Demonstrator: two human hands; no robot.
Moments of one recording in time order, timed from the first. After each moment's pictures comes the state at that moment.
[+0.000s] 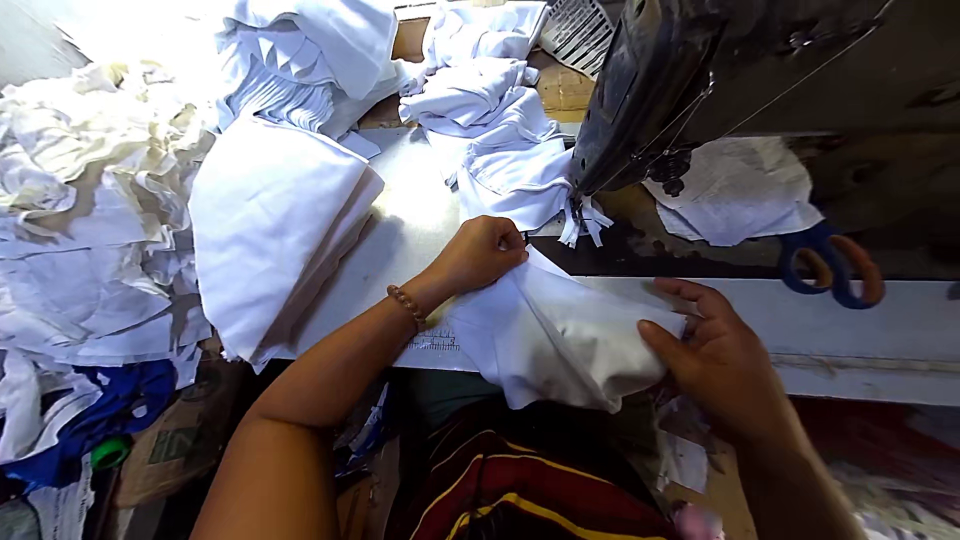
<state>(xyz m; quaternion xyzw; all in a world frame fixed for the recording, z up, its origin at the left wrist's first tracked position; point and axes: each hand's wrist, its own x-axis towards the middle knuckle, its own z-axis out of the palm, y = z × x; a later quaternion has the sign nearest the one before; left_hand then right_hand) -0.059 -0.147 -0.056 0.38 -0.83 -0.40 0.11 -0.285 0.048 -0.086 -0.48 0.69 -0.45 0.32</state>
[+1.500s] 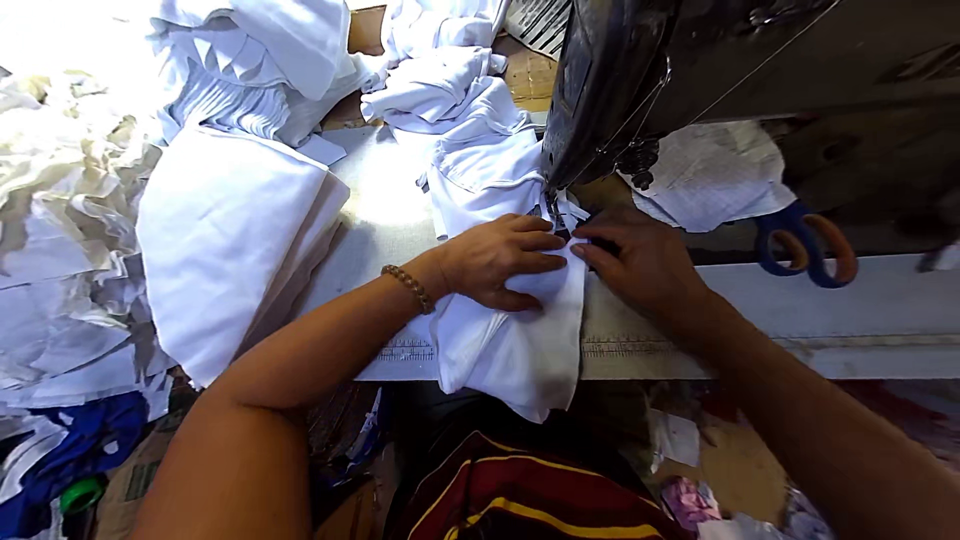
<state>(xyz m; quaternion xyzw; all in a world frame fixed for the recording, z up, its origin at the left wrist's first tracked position) -0.092 -0.166 -0.087 -0.06 -0.98 -0.12 0.16 -0.314 -0.048 -0.093 -0.72 0.60 -0.32 0.11</state>
